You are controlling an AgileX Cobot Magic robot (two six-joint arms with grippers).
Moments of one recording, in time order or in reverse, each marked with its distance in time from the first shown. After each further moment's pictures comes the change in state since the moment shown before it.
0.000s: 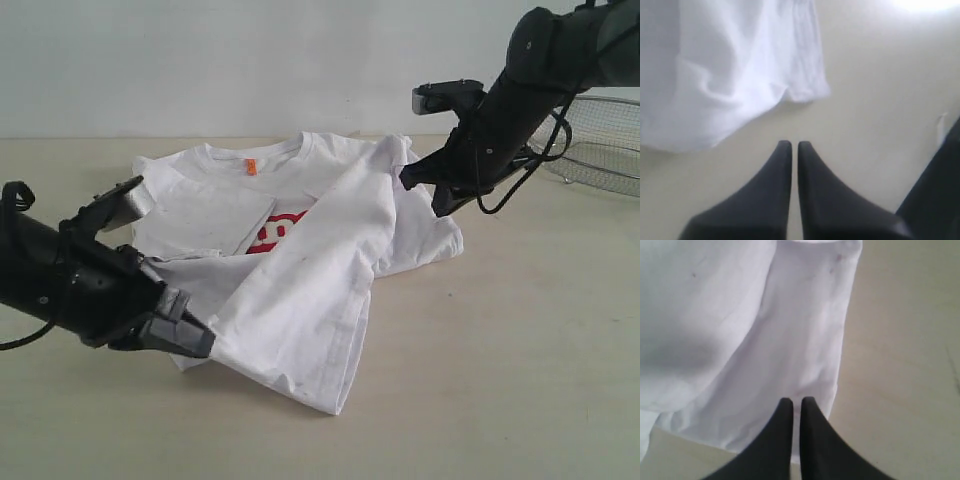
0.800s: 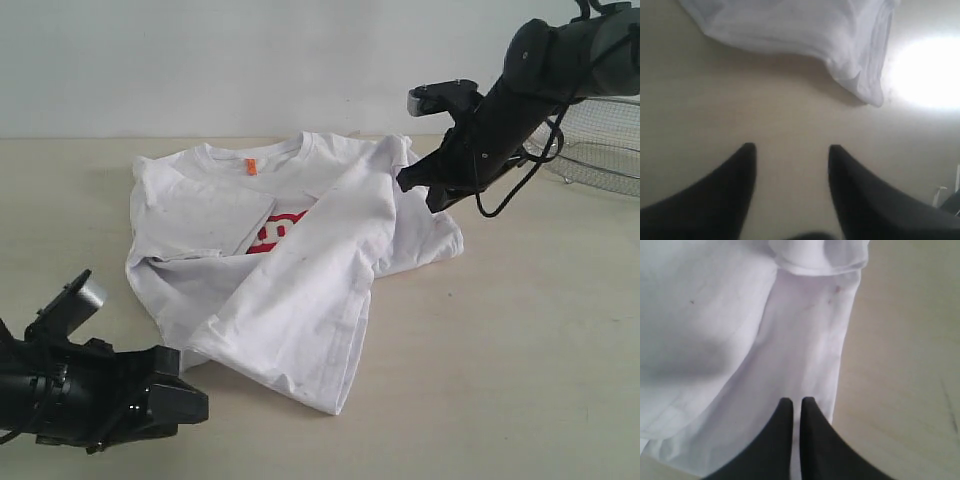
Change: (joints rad) left arm -0.008 0.050 0.342 -0.641 -0.180 0.312; right arm 0.000 0.017 0.004 0.033 -0.085 -0.069
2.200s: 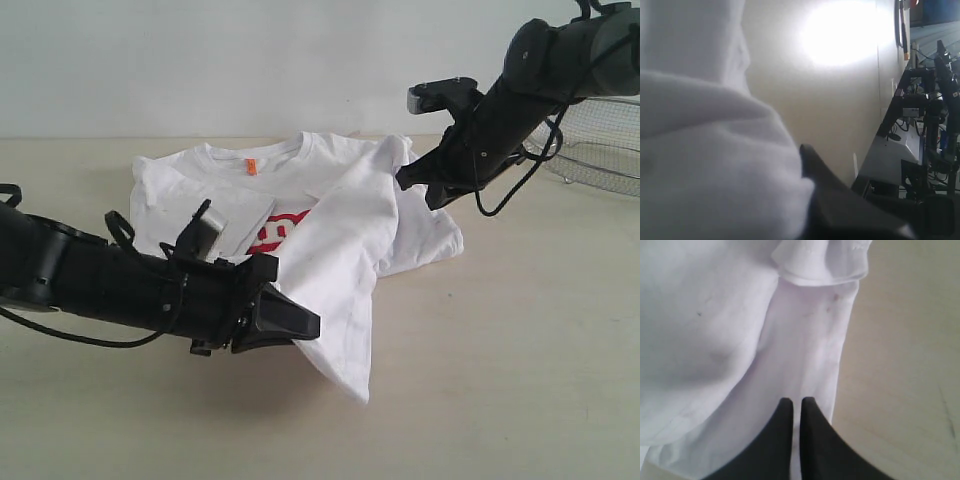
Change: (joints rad) left arm -0.104 0.309 -0.405 -0.009 0.335 -0.017; right arm 0.000 0.000 0.000 0.009 -0.015 -0.011
